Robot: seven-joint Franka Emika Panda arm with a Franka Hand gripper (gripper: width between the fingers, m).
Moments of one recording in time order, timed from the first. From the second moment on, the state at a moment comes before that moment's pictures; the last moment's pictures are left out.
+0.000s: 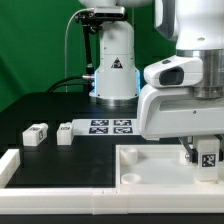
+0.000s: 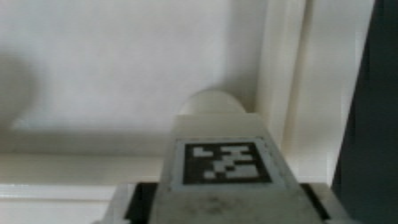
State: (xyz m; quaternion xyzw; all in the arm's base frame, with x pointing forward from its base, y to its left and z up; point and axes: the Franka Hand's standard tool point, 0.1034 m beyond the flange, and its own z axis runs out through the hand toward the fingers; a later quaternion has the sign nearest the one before) arm 0.628 0.118 0.059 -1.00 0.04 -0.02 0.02
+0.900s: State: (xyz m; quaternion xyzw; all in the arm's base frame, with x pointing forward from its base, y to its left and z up) arm 0.626 0.118 0.056 -0.80 0.60 -0.02 0.03
